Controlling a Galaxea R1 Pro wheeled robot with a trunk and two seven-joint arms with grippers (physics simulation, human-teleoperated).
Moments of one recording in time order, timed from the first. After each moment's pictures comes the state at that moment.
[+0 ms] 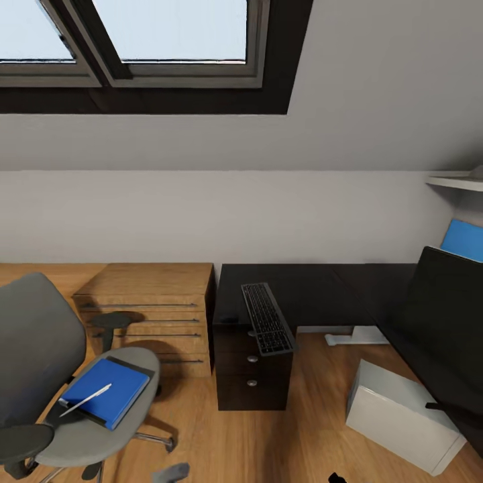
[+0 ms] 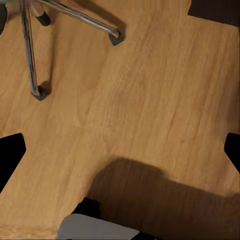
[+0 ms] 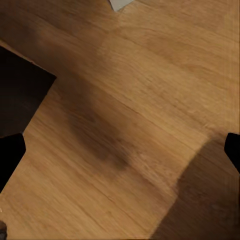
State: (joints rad) left arm -0.04 -0.07 -0.30 -0.96 0.45 0.30 0.60; right arm -0.41 0.03 0.26 -0.07 -1.23 -0.35 -0.10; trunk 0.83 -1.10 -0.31
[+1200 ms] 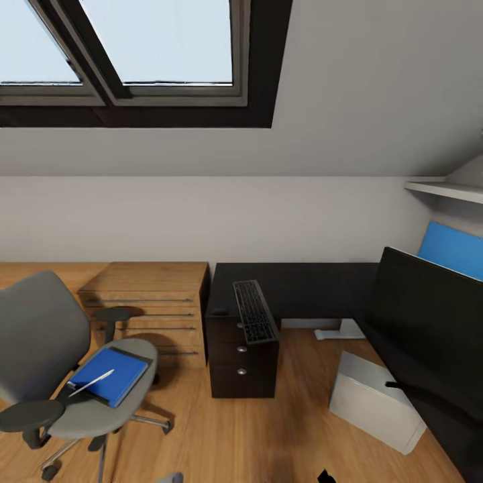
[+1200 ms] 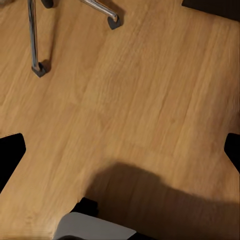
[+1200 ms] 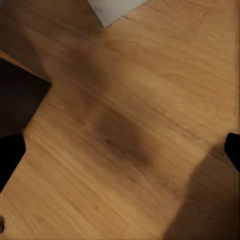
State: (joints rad) left arm -0.04 -0.06 -0.29 -0.86 0.46 0.15 0.54; right arm -0.41 0.09 0.26 -0.04 -1.22 -0.45 -0.08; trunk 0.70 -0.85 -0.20
